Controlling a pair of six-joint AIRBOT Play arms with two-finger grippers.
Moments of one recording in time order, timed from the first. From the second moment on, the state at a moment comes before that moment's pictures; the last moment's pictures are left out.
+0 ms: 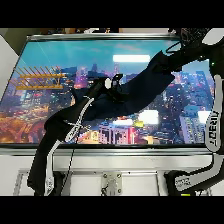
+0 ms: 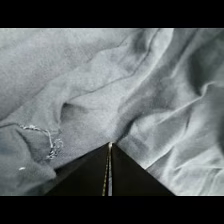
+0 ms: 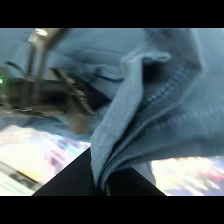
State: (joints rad) left arm -0.53 -2.18 2.01 1.15 -1.11 -1.61; right arm 0.00 -1.68 2.04 -0.99 1.55 1.55
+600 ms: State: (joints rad) left arm -0.29 -1.95 2.01 1.15 -1.14 -1.61; right arm 0.26 -1.71 2.04 -0.87 1.33 1.61
